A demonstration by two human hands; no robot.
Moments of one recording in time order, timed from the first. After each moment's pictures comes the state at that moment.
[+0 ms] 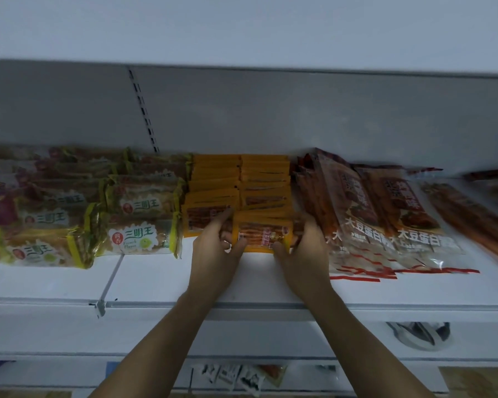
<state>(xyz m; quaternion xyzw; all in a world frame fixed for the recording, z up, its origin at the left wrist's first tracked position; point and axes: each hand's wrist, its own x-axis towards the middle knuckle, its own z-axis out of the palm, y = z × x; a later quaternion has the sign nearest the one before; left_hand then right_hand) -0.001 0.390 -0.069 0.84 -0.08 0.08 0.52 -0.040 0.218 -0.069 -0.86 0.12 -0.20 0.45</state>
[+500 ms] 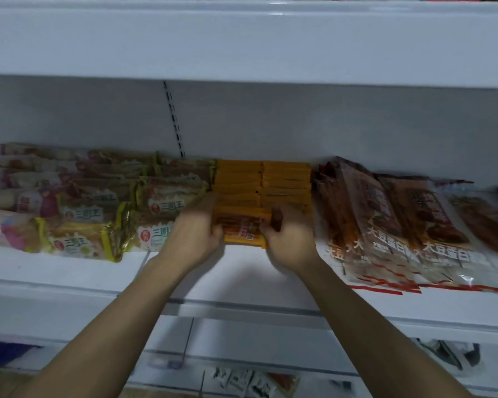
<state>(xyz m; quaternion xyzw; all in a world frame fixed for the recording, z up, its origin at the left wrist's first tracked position) 0.029 0.459 -0.013 0.94 -0.20 0.15 0.24 0.007 0.255 -0.035 -0.89 0.01 -0.12 0.44</state>
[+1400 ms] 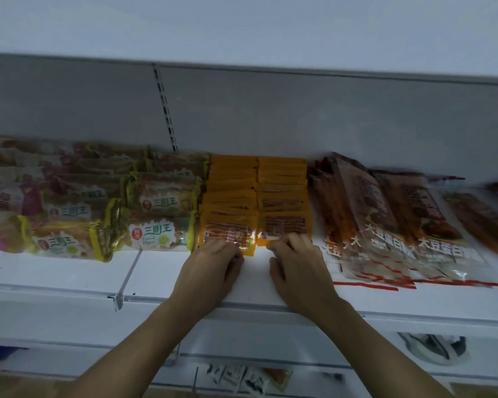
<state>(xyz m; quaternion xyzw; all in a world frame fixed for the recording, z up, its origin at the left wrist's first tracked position) -0.014 0.445 -0.075 0.93 -0.25 0.12 0.23 -0.044 0.232 -0.081 -0.97 -0.08 -0.16 0.17</state>
